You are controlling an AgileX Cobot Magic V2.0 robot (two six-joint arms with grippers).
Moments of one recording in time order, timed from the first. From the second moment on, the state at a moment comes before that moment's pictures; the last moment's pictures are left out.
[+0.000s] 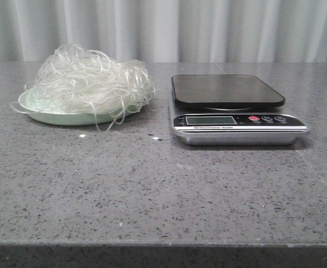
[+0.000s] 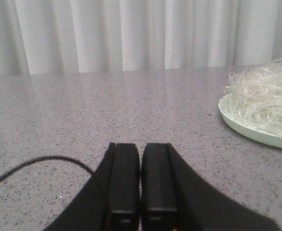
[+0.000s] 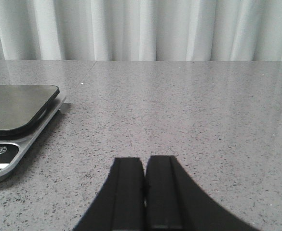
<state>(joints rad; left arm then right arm) 0.03 0.00 0.00 -0.06 0.09 0.11 -0.02 -0.01 0.03 0.12 0.08 -0.05</state>
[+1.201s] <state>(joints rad) 0.03 0.00 0.00 -0.06 0.06 0.11 -0.02 -0.01 0.03 0.12 0.08 -0.05</state>
